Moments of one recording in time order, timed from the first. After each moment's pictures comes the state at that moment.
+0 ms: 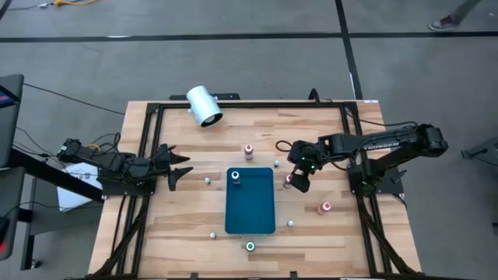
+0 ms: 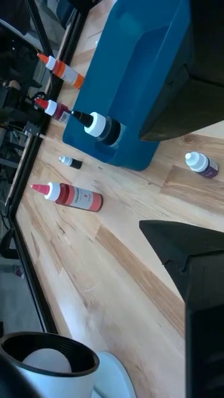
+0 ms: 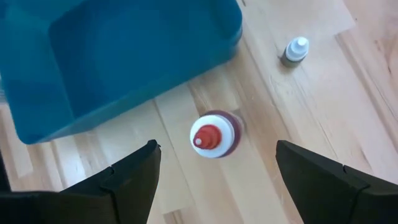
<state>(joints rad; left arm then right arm) -0.30 0.13 0.14 -0.35 -0.58 -0.45 -0.01 1.31 0.91 -0.71 -0.12 0.41</state>
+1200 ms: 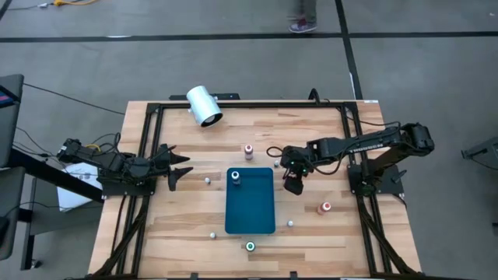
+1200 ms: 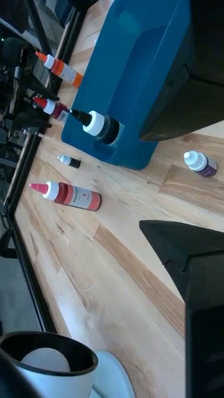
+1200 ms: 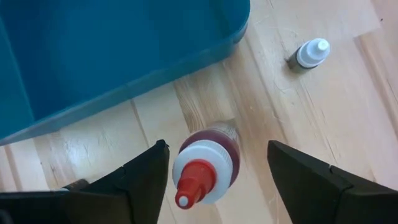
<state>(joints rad) -0.30 0.13 0.14 -0.36 -0.58 -0.45 0.00 1.45 0.91 -0.64 -0.10 0.34</state>
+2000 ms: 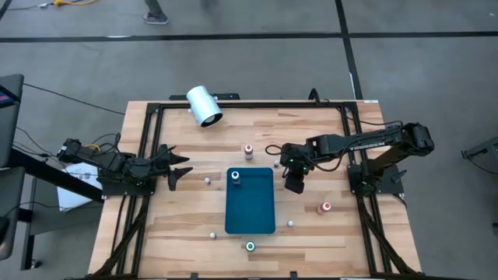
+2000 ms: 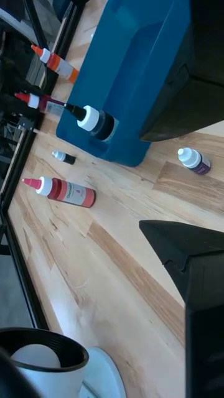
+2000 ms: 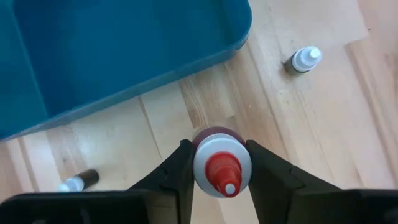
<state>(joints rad) -0.30 0.13 0.14 -0.40 -0.58 -0.48 0.00 1.45 1.01 -0.77 -0.11 0.31</state>
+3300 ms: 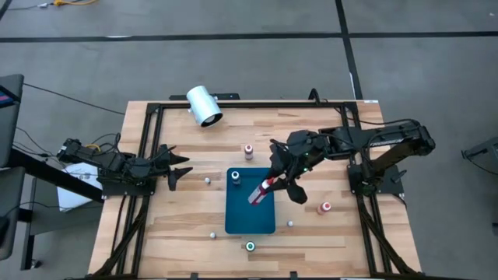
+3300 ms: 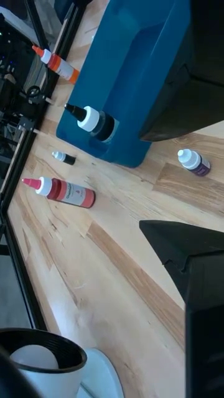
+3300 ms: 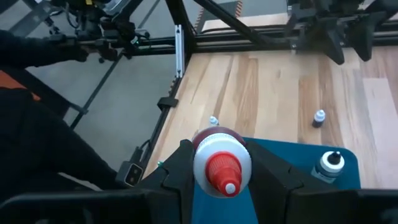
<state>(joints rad) -0.30 0.13 0.14 -0.40 -0.58 -0.49 0.16 1.45 1.48 -0.60 -0.29 0.10</state>
